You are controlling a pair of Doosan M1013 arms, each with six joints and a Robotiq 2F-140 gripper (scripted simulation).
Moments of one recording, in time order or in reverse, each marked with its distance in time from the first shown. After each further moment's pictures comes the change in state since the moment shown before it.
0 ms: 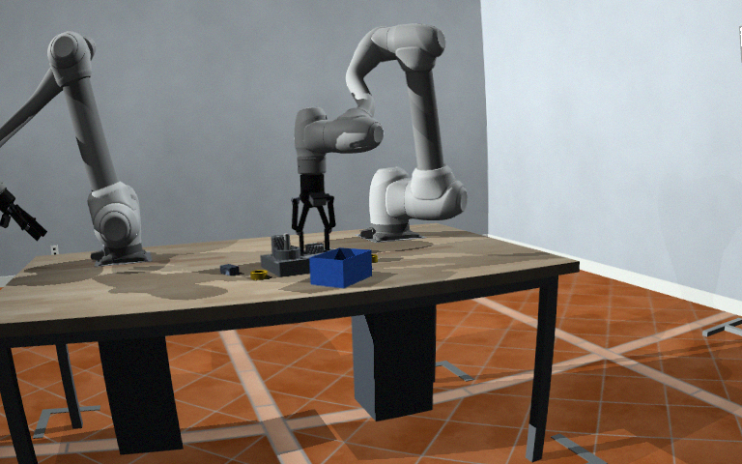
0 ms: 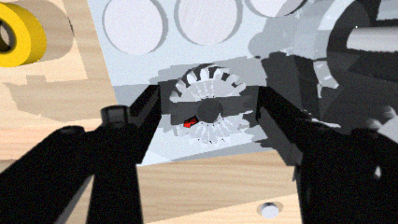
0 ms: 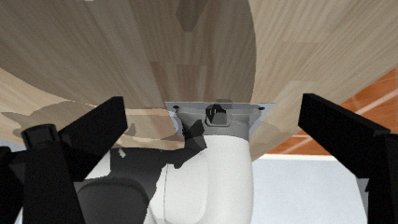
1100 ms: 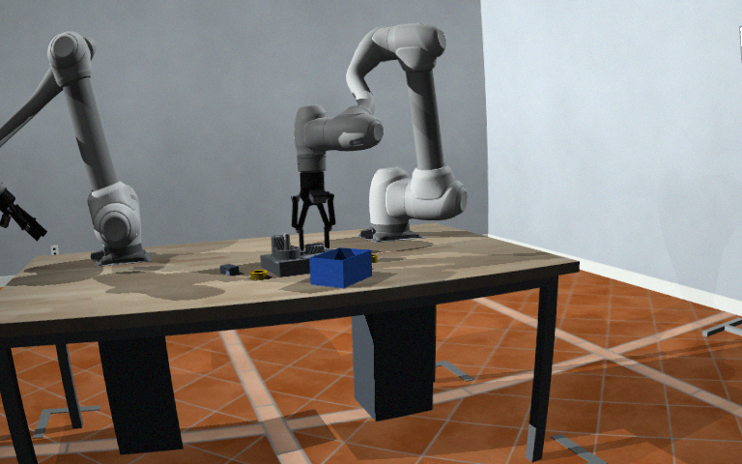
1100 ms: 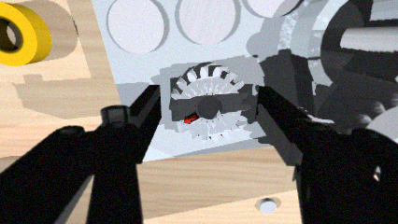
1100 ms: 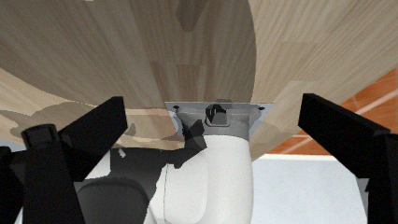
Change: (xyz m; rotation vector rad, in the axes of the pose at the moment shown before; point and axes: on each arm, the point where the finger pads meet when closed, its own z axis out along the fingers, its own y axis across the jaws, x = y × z) left arm 0.000 0.000 -0.007 0.000 0.000 0.000; right arm 0.000 0.000 0.000 0.000 0.000 0.000
